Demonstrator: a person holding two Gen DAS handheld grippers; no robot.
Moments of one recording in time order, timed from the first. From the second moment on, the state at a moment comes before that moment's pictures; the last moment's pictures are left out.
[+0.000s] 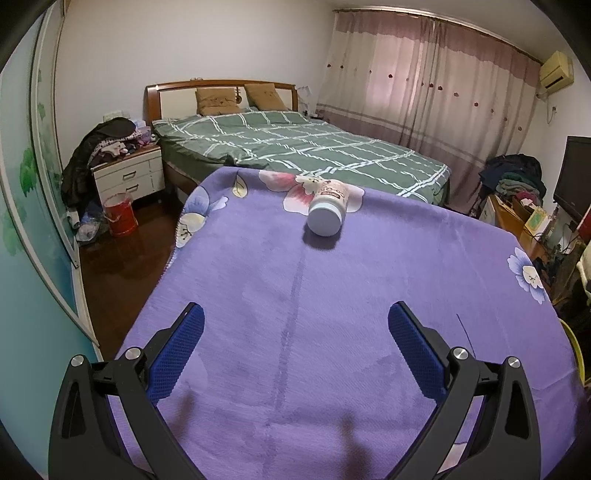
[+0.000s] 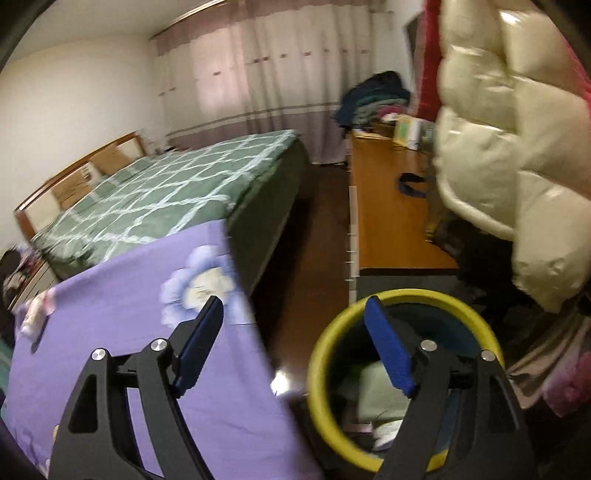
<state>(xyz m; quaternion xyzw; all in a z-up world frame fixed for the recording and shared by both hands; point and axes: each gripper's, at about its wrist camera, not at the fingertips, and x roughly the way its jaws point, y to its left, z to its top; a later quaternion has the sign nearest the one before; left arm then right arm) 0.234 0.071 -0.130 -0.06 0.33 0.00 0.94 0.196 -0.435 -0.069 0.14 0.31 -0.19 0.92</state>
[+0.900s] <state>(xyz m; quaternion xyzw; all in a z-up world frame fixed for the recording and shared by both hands) 0.459 0.029 -0.154 -0.02 0.46 -0.02 0.89 0.269 -0.376 -0.102 0.10 0.36 -0.10 0.92</state>
